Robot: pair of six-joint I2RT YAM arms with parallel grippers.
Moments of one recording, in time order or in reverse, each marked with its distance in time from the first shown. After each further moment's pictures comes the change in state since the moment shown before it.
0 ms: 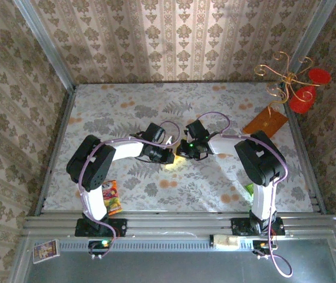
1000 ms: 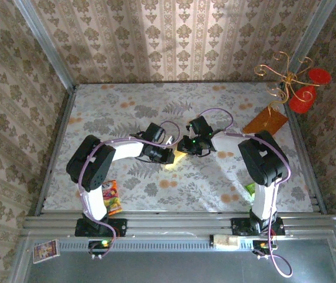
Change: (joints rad) left arm 0.000 -0.002 0.000 -0.001 -0.005 0.002; right arm -0.026 -0.035 0.012 -0.002 -0.014 -0.044
